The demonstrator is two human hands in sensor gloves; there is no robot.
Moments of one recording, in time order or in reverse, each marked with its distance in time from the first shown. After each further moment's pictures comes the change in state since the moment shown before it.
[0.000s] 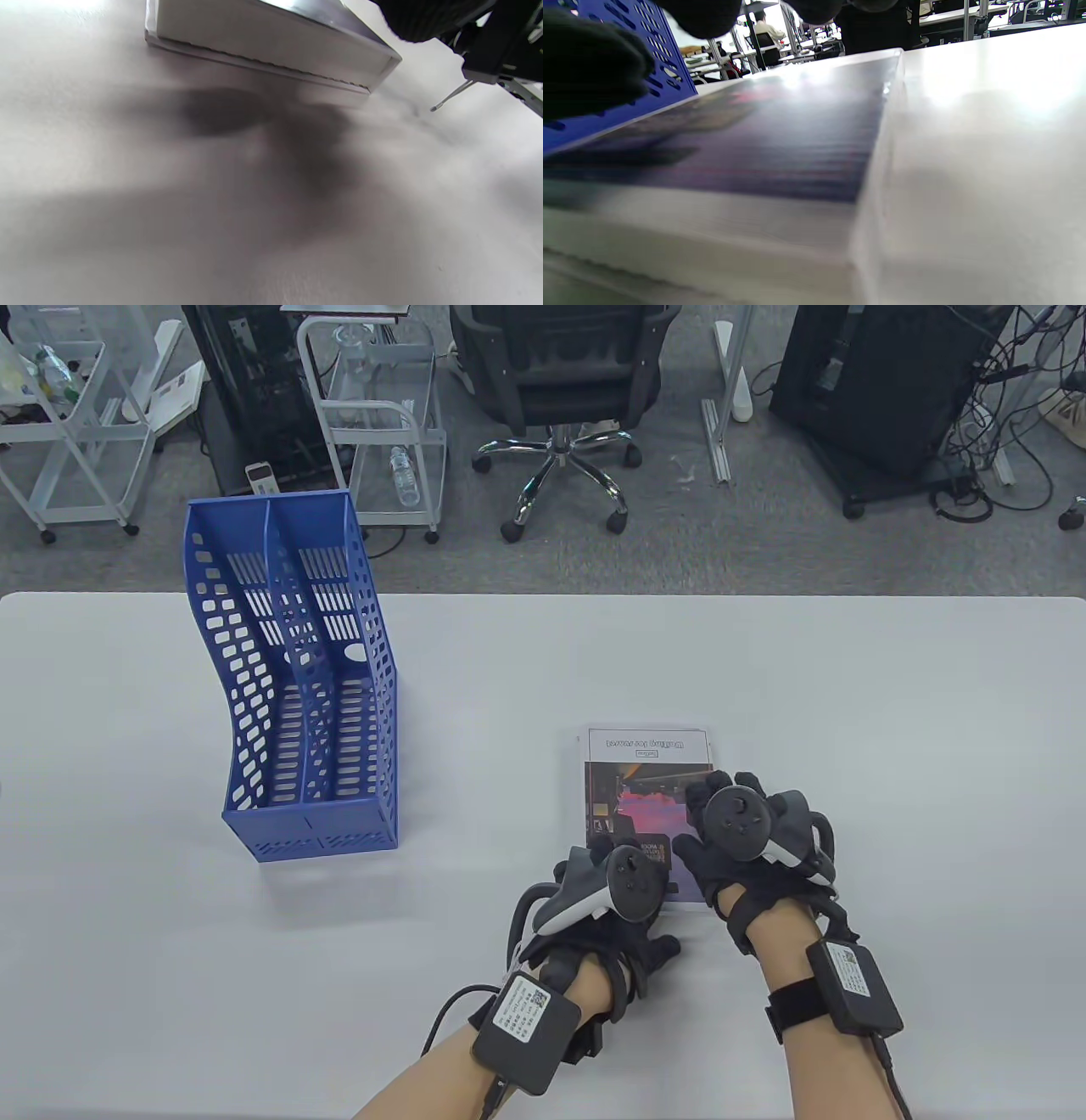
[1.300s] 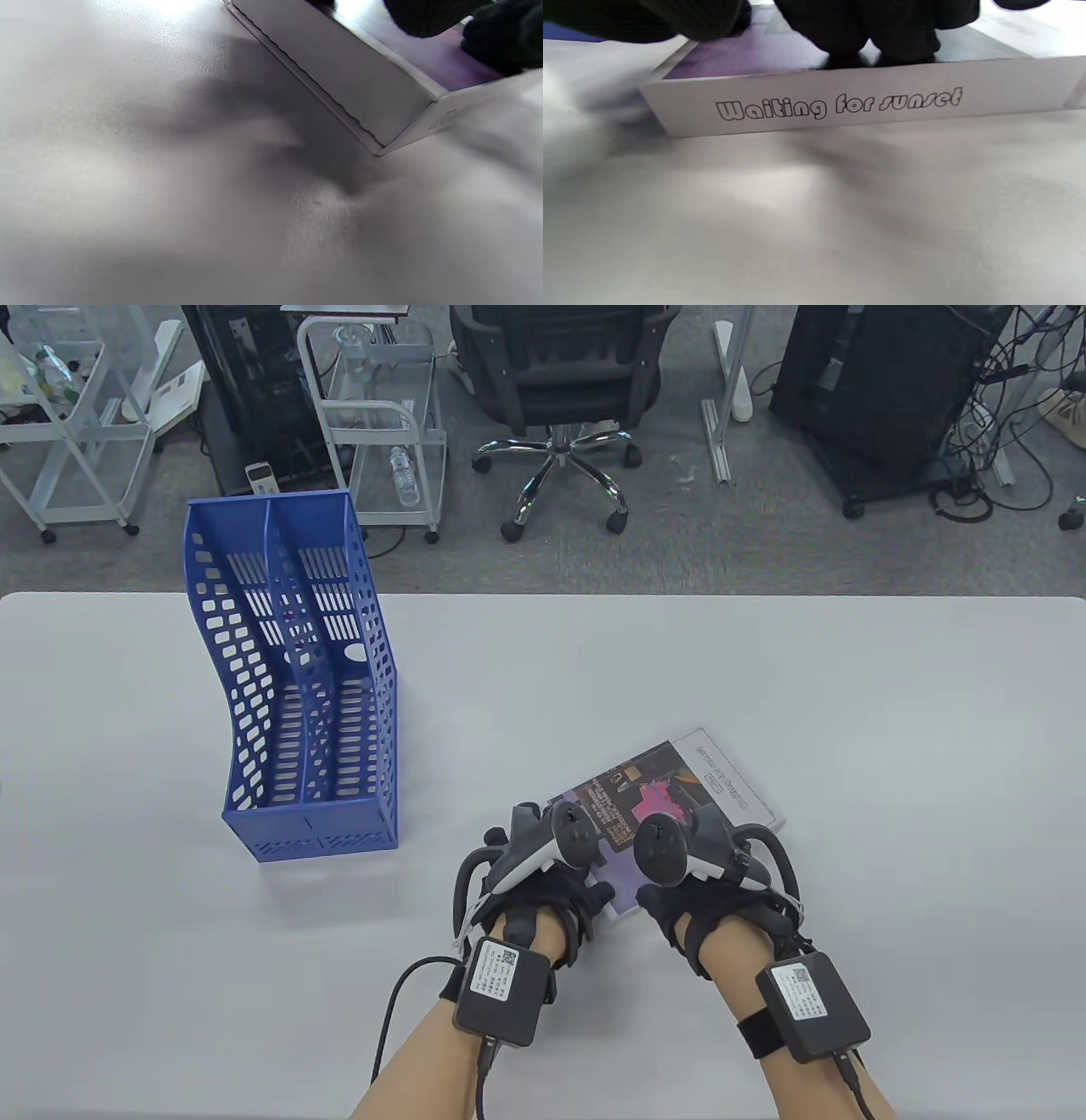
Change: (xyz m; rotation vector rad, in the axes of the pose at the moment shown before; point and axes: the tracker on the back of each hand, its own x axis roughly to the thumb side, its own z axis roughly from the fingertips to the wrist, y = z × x) left_hand -0.072 0.041 -0.014 0.083 0.262 0.044; right_hand 0.067 0.014 0.013 0.270 -0.055 0.185
